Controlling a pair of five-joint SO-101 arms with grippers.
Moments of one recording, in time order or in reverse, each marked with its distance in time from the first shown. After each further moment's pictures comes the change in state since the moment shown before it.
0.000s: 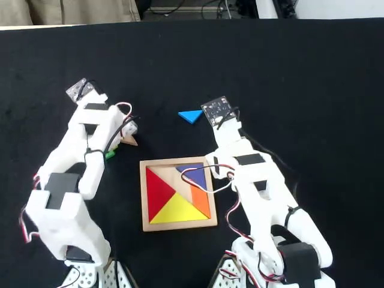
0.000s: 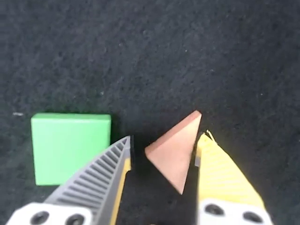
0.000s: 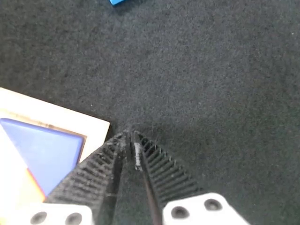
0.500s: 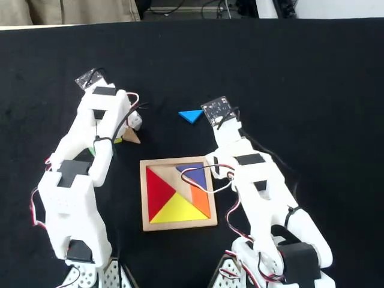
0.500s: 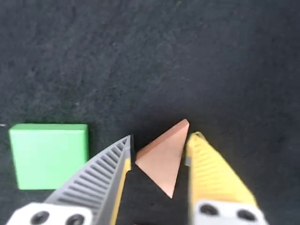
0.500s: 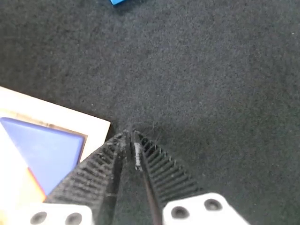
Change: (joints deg) left arm 3.0 11.0 -17.8 11.6 -0.3; right arm 0.0 0.0 0.0 0.0 0.0
